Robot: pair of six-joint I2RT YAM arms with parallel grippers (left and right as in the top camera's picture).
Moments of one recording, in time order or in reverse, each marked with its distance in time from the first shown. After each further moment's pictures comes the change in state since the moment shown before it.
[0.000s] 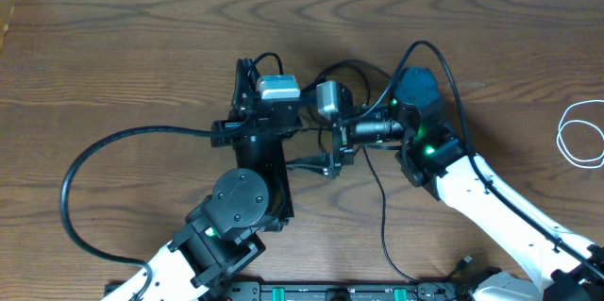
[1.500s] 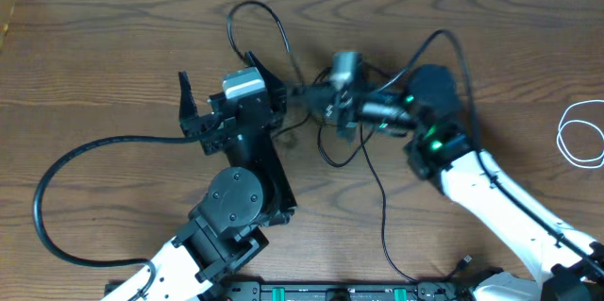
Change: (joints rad) left arm 0.009 0.019 0.000 0.098 -0.188 -0.120; right arm -0.087 0.007 0.000 0.176 0.214 0.153
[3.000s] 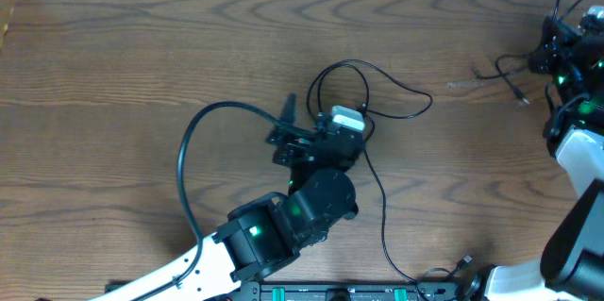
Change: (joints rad) left arm -0.169 0.124 0.000 -0.511 0.362 -0.302; right arm -0.917 0.245 -0.001 0.003 0.401 0.104
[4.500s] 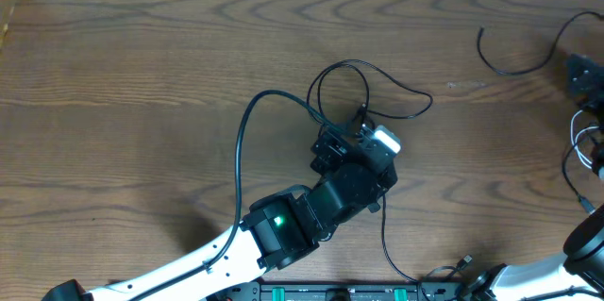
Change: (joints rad) left arm 0.000 0.111 0.000 -0.080 0.442 -0.121; right arm -0.303 0.087 0.000 -0.097 -0.367 0.134
